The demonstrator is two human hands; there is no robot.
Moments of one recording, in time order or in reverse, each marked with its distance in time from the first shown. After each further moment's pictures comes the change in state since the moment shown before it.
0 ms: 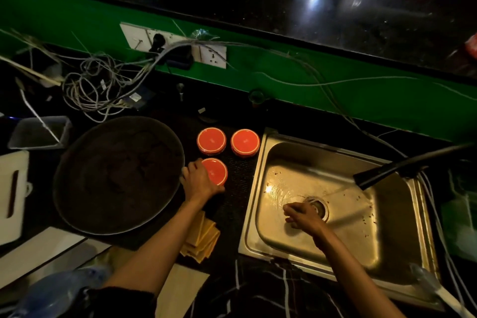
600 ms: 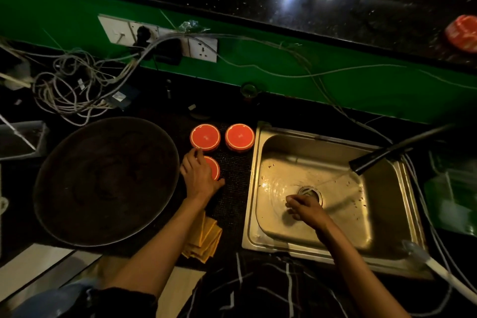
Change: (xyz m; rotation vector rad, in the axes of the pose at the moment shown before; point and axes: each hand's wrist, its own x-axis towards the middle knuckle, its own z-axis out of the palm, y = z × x) left_hand 0.014 -0.009 0.011 0.086 0.091 0.224; right_hand -0.011 0.003 0.016 0.101 0.126 0.008
